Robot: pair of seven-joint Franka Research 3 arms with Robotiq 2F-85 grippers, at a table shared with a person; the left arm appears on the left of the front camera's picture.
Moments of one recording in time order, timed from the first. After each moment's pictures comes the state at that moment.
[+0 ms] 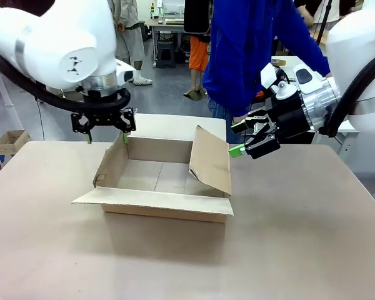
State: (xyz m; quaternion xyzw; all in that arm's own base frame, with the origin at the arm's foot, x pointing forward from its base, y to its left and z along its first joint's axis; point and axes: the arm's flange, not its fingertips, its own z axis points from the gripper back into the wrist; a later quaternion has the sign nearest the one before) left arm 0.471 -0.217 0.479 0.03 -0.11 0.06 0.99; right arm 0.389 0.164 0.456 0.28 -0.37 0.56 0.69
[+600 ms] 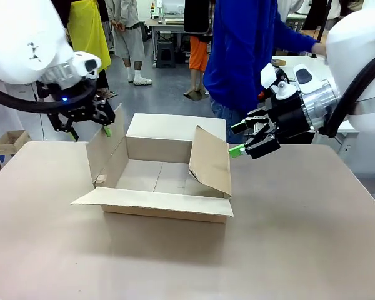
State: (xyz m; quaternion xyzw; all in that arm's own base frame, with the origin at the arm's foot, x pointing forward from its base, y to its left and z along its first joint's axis) left arm 0.487 -0.134 0.482 -0.08 -0.09 0.02 0.99; right arm 0.389 0.164 0.456 0.28 -0.37 0.56 0.69
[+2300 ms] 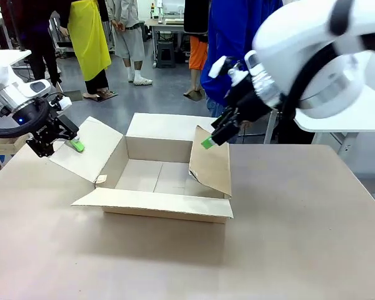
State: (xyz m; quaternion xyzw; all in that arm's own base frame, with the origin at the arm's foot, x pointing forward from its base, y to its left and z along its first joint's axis) left arm 0.536 -0.001 0.393 -0.31 0.06 -0.08 0.95; right arm 0.429 0.247 0.474 0.20 -0.27 0.51 0.79
